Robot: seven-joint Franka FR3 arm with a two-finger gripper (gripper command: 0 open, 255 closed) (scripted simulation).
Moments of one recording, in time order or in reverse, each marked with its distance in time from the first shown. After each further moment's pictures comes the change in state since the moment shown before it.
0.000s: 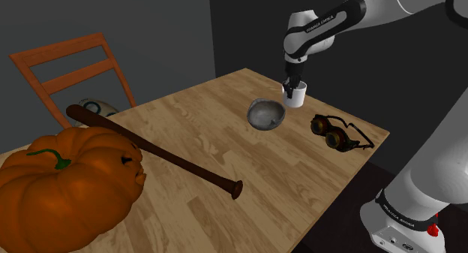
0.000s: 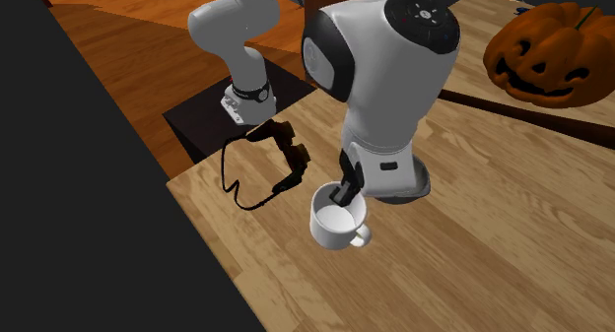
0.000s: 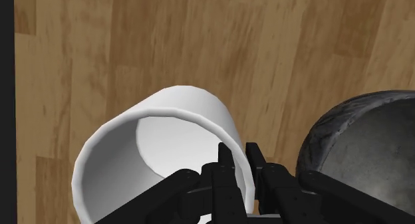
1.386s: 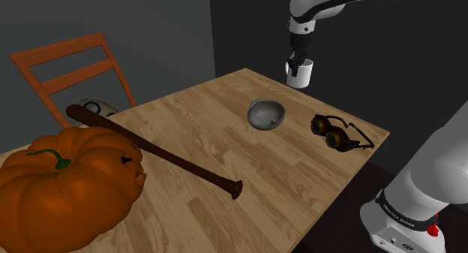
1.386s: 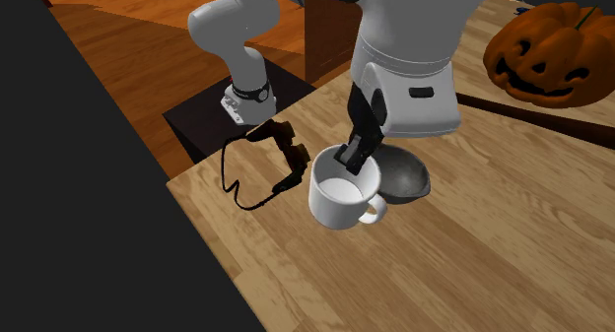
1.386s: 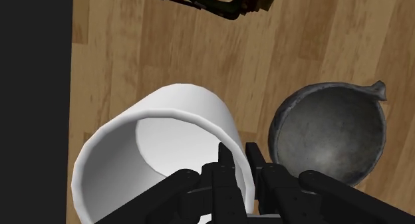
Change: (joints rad) arm 0.003 -0.095 0.002 0.176 -0.012 -0.270 0.002
